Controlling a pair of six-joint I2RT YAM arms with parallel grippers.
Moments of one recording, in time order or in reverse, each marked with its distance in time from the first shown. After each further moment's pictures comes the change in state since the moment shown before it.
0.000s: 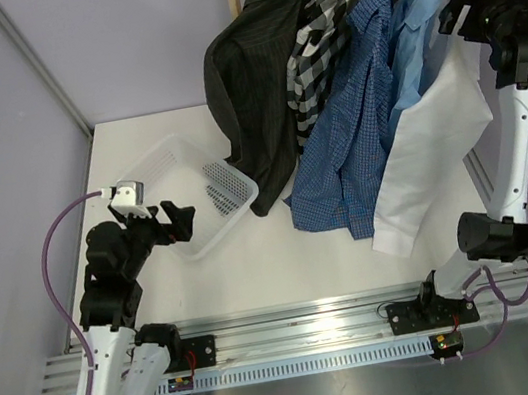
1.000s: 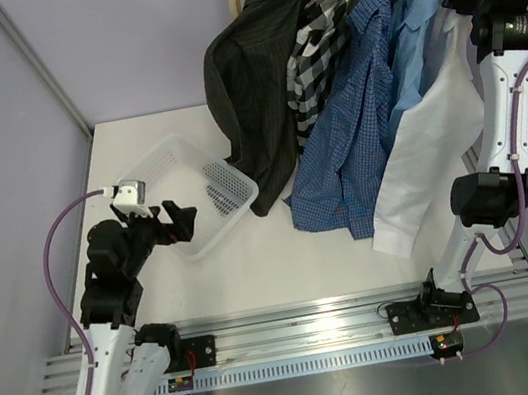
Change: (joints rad) left arm -0.001 0.012 0.000 -0.001 0.015 0.000; right arm 0.000 0.280 0.143 0.255 0.060 -0.012
